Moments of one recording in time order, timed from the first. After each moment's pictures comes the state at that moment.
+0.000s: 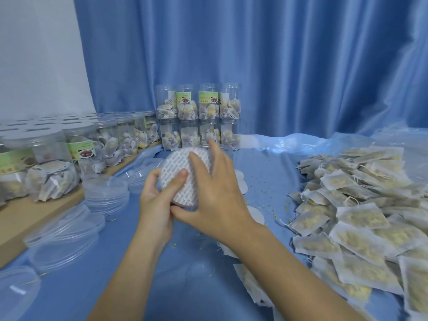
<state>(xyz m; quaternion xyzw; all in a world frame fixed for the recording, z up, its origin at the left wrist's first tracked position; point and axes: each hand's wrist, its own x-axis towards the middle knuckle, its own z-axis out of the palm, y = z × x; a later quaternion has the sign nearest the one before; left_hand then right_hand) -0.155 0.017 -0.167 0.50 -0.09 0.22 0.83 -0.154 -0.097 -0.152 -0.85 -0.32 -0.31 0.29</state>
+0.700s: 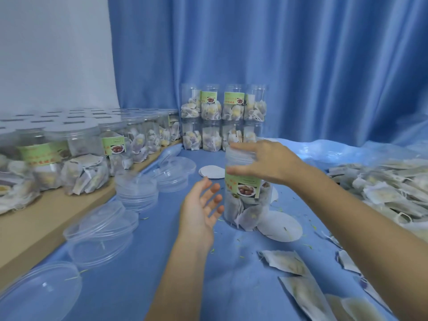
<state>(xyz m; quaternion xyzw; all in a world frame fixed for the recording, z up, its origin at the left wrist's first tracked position) -0.143 0.033 -0.171 0.41 0.09 0.12 0.90 -0.071 -0.106 -0.093 -0.95 -0.21 -0.13 0.16</state>
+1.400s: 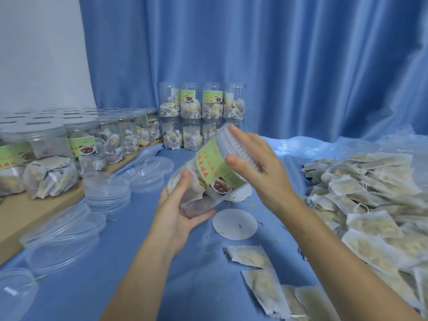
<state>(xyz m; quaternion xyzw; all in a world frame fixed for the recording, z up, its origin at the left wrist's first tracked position) -0.140 0.021 -0.182 0.49 0.00 0.06 0.87 -0.120 -0.148 -0.129 -0.76 -0.29 -0.22 0.54</state>
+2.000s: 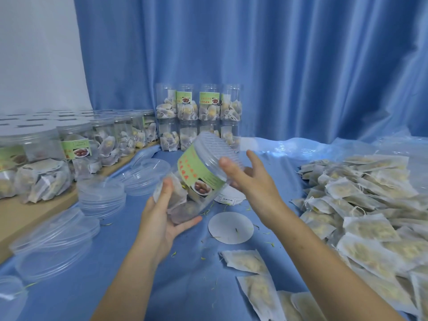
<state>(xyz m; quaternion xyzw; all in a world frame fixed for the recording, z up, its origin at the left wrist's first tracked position) -0.136 0.033 -0.192 0.51 0.05 0.11 0.85 -0.112 -0.139 -0.142 -0.75 -0.15 -0.08 0.64</state>
